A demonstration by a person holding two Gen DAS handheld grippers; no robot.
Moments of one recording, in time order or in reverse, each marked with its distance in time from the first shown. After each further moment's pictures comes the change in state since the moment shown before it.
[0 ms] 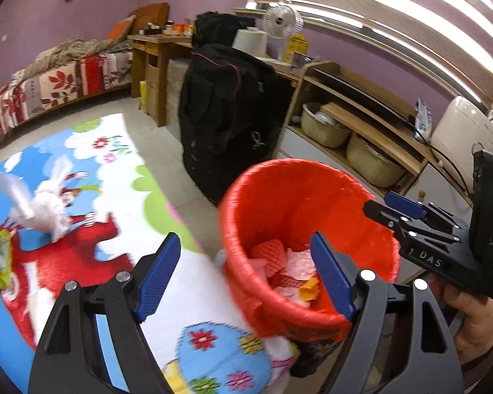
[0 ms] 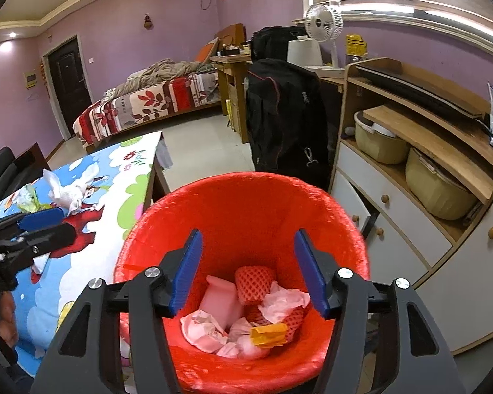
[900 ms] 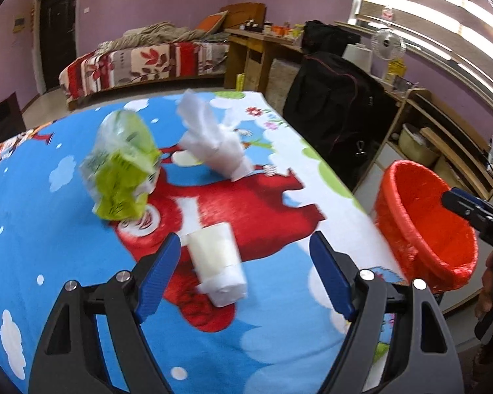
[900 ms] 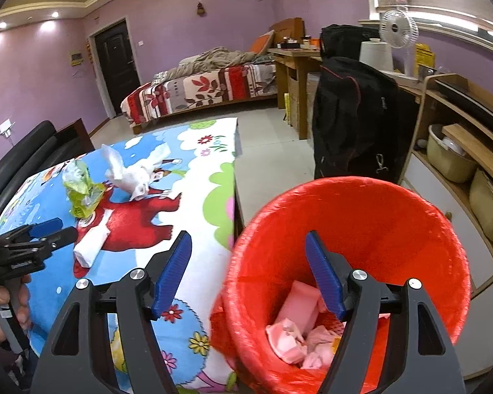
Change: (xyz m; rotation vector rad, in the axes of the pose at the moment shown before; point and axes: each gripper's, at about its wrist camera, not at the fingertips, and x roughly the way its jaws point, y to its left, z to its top) left arm -0.068 0.146 -0.072 -0.208 -0.018 0.306; right arm 0.022 0.103 0.003 -0.114 0.034 0.195
